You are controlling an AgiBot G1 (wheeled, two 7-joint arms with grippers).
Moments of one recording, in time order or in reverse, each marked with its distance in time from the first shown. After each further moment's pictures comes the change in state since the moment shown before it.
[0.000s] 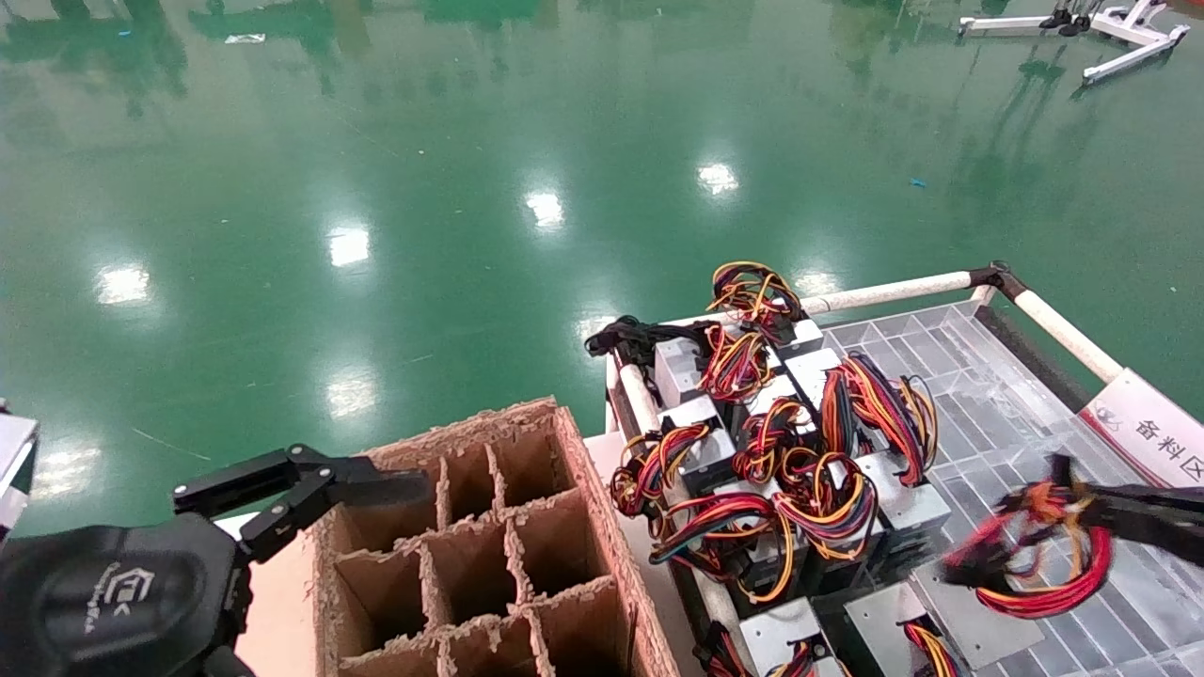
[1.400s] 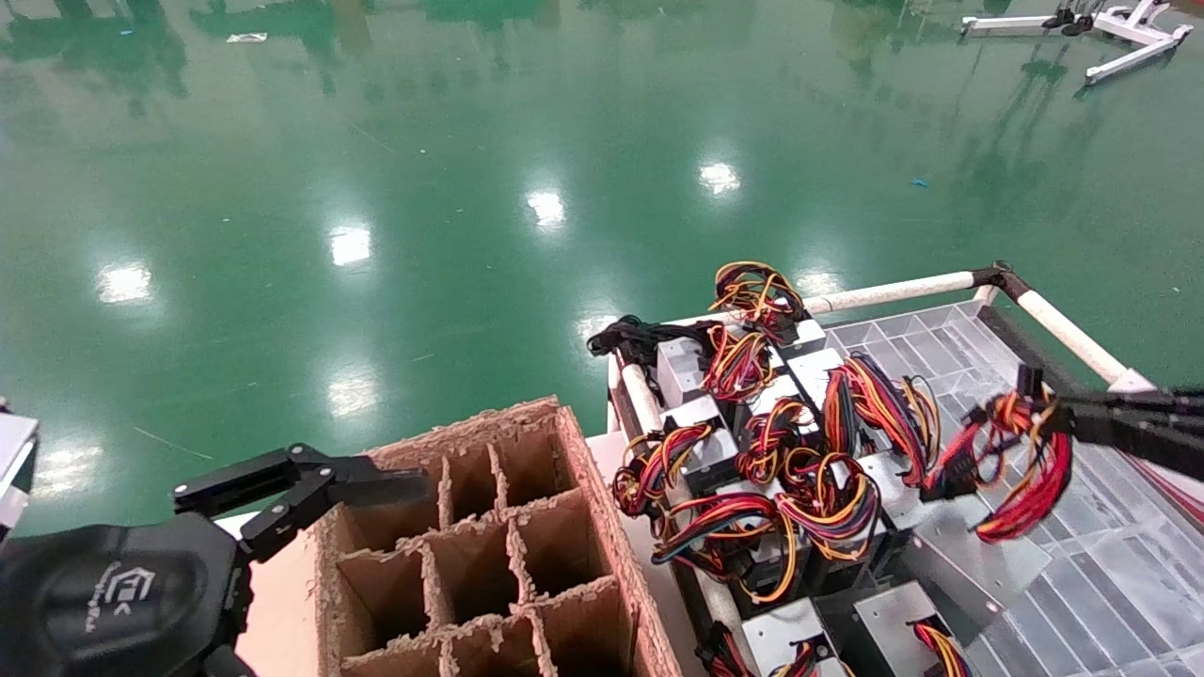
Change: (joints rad) left arm 0.000 0.000 0.000 0.000 0.000 0.000 0.000; right arm 0.210 -0.083 -0.009 -0.042 -0.136 -0.035 0.013
